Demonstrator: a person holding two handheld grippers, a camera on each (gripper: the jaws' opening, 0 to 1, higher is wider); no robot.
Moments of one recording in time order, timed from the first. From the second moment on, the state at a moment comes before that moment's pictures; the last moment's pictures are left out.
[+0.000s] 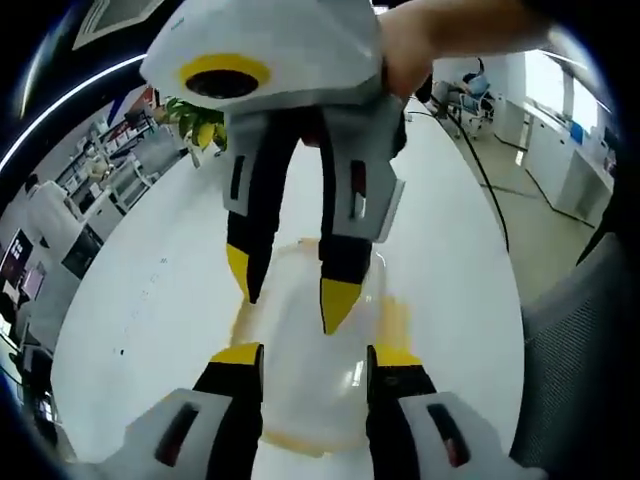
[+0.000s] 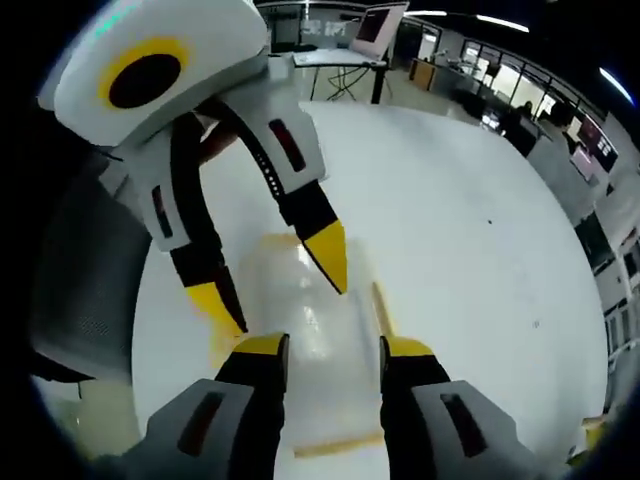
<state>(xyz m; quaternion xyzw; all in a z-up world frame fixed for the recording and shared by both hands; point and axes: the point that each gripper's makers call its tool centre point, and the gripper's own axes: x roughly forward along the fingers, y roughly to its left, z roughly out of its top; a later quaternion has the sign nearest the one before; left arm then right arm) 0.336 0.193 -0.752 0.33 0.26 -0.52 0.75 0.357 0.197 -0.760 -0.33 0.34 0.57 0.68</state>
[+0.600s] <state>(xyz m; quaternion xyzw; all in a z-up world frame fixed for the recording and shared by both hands) 0.323 0.176 -0.776 0.39 0.26 -0.52 0.71 0.374 0.197 -0.769 -0.37 0.38 0.60 0.60</state>
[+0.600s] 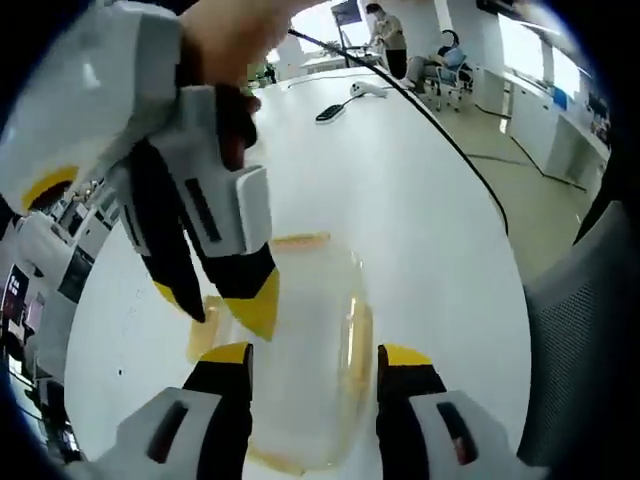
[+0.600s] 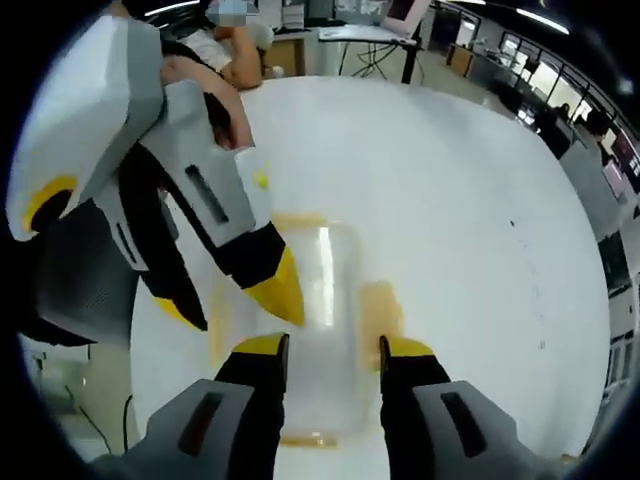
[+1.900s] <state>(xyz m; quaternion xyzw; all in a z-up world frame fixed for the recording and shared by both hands) 0.330 0.179 -0.785 0.45 0.25 -0.49 0.70 0.372 0.192 -0.785 -0.43 0.53 0.60 0.42</state>
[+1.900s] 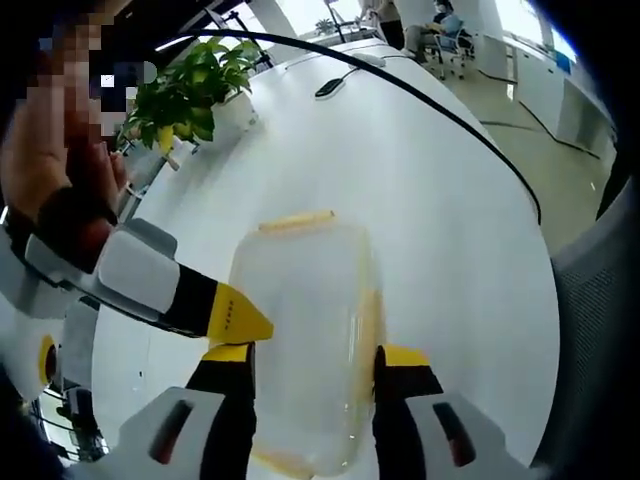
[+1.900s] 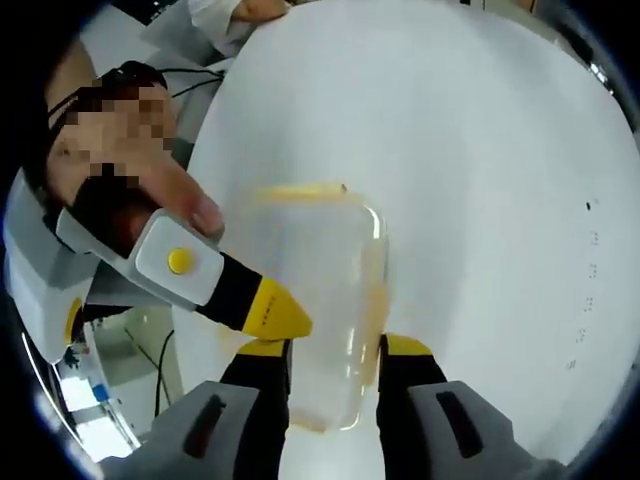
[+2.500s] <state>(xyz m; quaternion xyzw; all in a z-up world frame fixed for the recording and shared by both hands) 0.330 0.178 -0.780 0.44 0.26 -0.51 0.69 0.376 0.195 -0.777 -0.41 0.45 0.61 0.51</state>
